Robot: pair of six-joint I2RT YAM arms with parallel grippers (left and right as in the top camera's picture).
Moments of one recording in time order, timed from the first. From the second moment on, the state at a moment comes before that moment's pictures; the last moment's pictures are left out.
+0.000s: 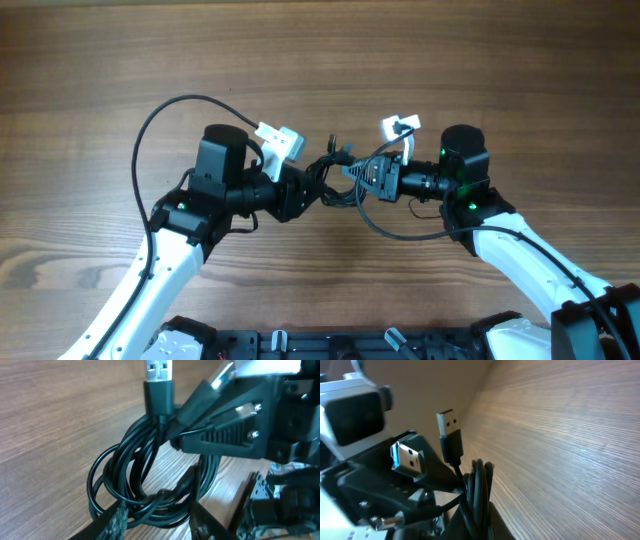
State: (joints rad) left arm -0.35 1.18 0.80 -0.42 0.67 -0.10; right arm 0.31 1.39 0.58 0.43 -0.98 0.62
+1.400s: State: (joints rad) left arm -0.14 1.31 0.80 -0.58 0.97 0.19; right arm 0.31 1.39 0.58 0.51 -1.23 0.55
